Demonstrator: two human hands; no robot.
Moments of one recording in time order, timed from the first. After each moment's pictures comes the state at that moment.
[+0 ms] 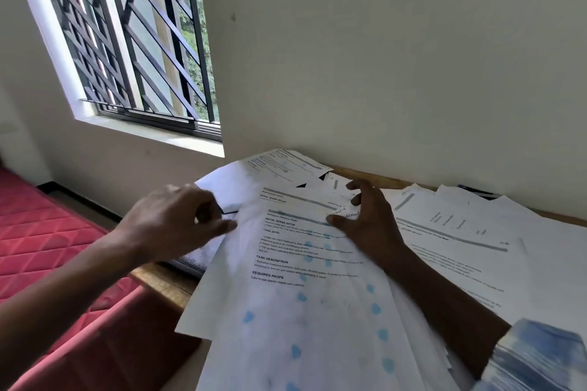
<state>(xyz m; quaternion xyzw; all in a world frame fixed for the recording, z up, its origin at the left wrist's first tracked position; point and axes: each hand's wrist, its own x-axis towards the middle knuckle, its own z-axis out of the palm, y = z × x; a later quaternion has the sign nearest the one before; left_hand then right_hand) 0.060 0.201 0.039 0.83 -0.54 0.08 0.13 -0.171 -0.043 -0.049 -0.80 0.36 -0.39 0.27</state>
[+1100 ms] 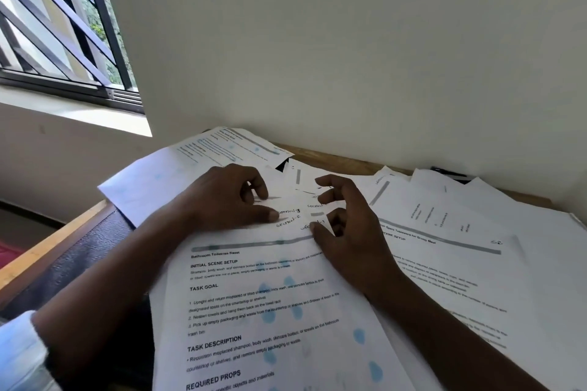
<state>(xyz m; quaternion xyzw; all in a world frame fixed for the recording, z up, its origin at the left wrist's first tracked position) 0.063 0.008 -0.003 0.73 -0.63 -0.12 0.23 -0.177 -0.047 -0.055 -0.77 0.33 -0.41 0.36</state>
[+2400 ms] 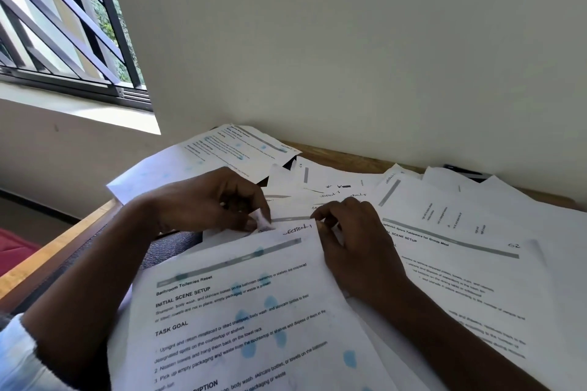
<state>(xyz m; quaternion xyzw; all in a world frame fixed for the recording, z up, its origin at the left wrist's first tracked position) 0.081 0.035 0.019 0.56 -0.72 -0.34 0.23 -0.171 -0.037 -0.057 -0.84 0.41 -0.32 0.17</state>
